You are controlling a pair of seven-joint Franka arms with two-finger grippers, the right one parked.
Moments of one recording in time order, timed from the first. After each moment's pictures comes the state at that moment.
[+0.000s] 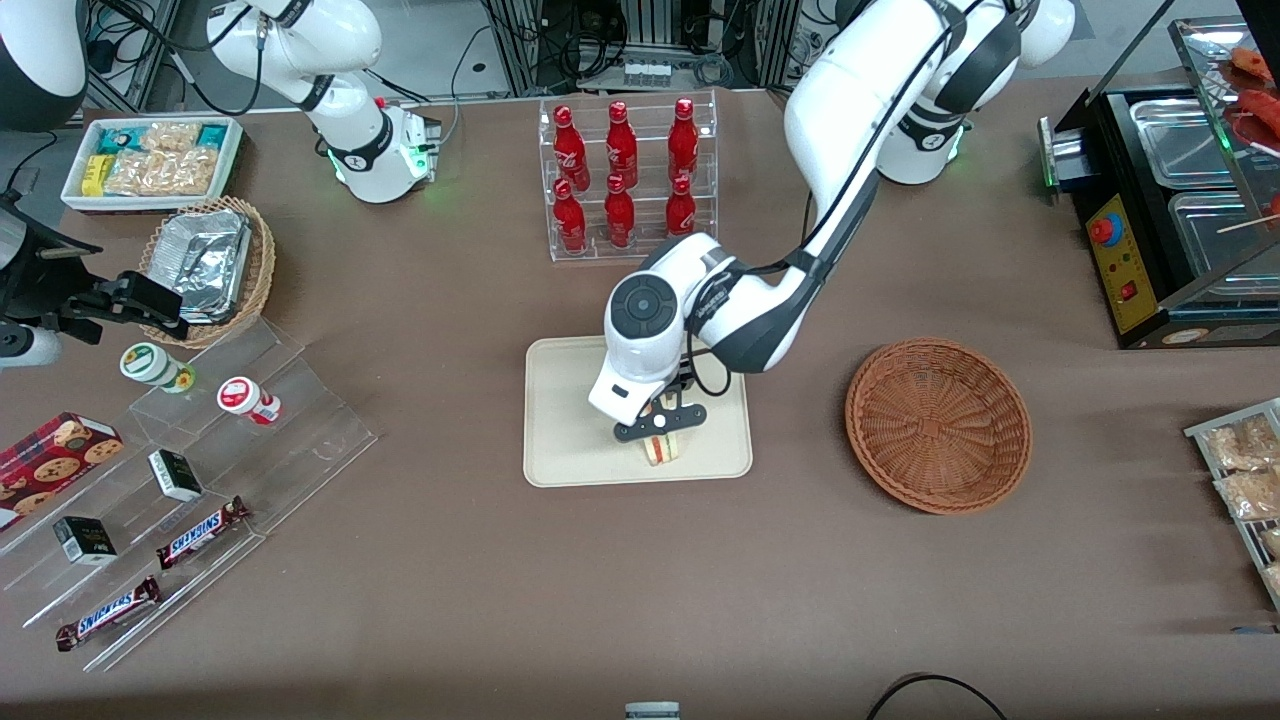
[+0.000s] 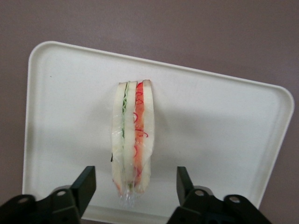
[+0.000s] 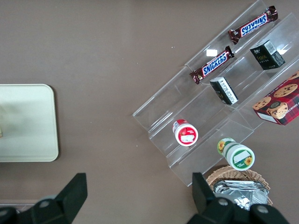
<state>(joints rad) -0.64 0.78 -0.17 -1.23 0.08 2.00 -1.02</state>
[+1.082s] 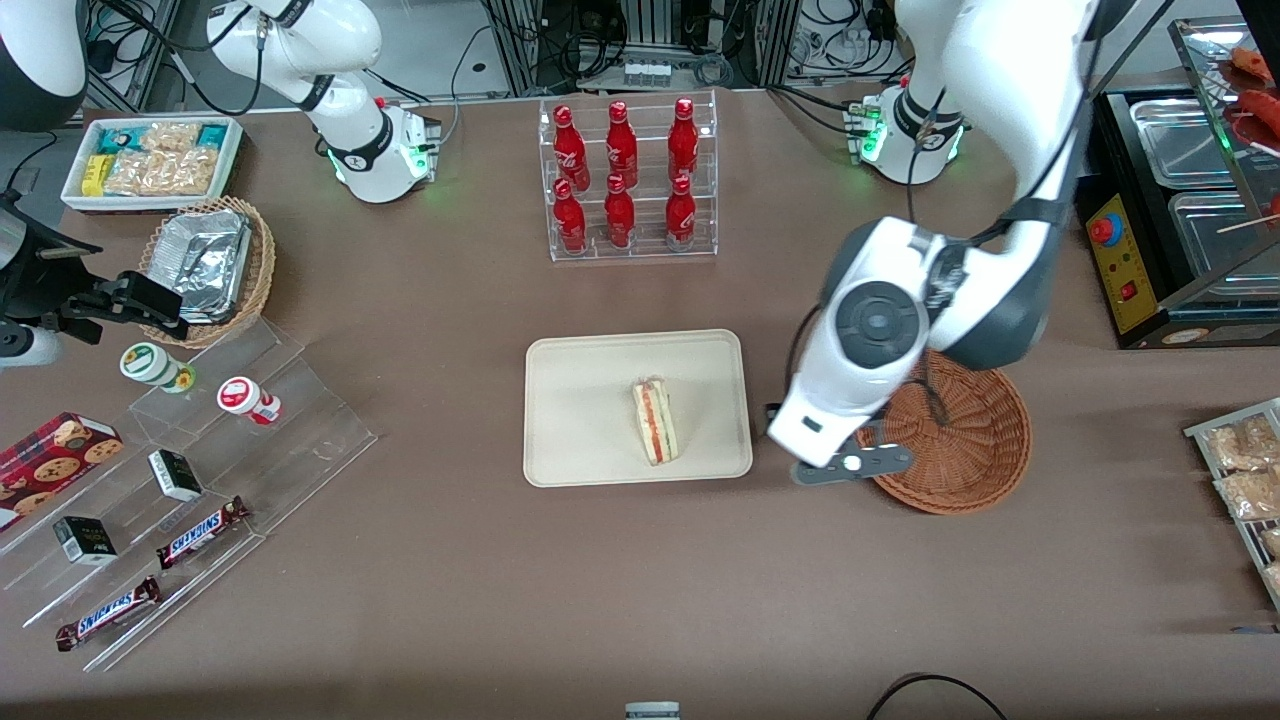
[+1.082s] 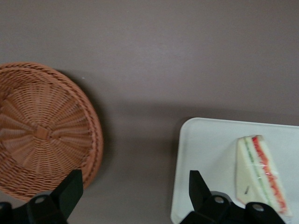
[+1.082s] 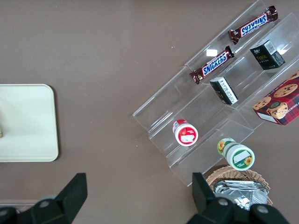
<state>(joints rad) -0.33 0.49 -0.15 -1.43 0.12 1.84 -0.60</state>
